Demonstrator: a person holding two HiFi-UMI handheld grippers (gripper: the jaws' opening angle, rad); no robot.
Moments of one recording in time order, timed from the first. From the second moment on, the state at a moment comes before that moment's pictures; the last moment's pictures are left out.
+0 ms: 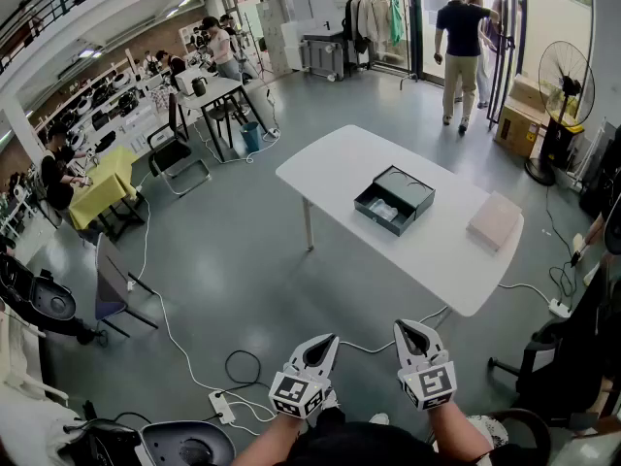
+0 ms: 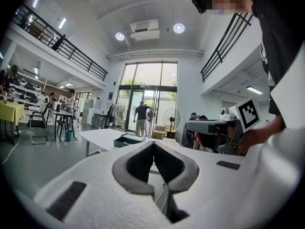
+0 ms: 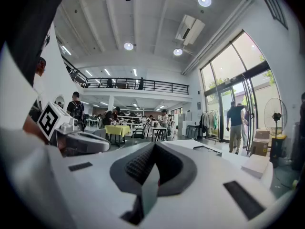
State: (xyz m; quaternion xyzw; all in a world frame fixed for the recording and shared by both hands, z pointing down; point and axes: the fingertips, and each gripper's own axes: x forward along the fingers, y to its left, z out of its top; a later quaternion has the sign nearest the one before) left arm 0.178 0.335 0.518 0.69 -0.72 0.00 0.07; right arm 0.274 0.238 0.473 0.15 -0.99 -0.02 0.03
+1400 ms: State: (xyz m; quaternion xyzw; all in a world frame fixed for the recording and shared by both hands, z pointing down) left arm 0.065 0.304 0.513 0.70 -0.71 -0.01 0.06; right arm 0.166 0.209 0.456 0.18 -0.98 -0.03 0.02
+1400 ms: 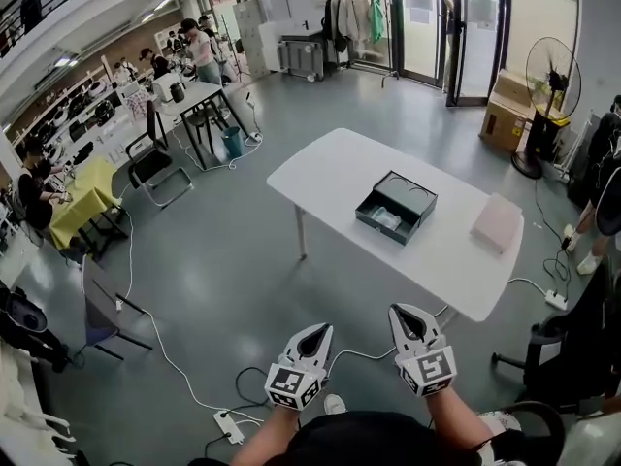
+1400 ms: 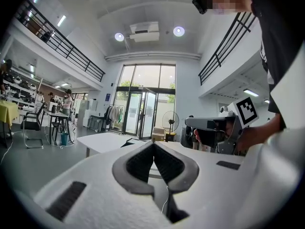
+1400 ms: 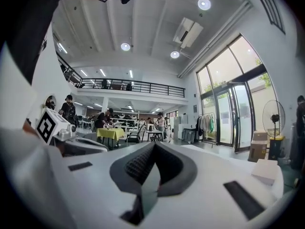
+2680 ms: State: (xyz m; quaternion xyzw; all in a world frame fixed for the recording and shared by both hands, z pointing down) left arm -0.056 0.082 0.518 0.75 -0.65 0.01 0.06; right arm 0.059 0.001 0.477 0.23 -0.97 -0.02 0.03
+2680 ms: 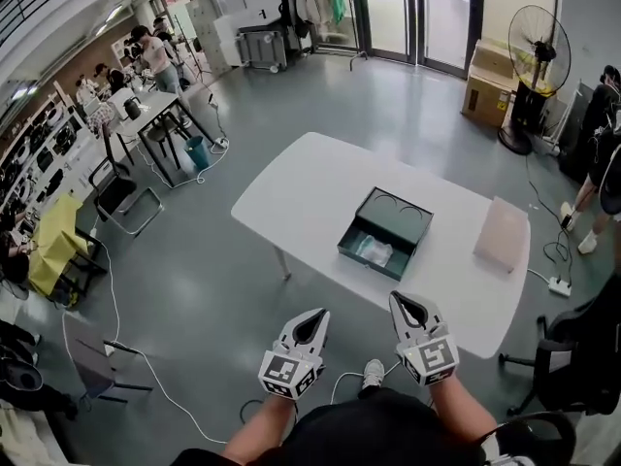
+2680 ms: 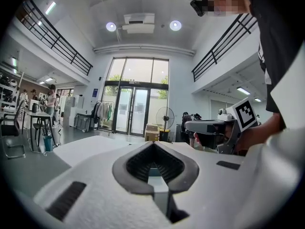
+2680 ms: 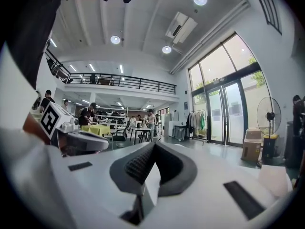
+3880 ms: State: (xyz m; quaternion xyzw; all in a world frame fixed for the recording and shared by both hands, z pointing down) left arm -0.130 -0.127 0.528 0.82 -0.57 0.01 0.09; right arm 0.005 -0.193 0.491 0.32 -0.94 0.02 0.05
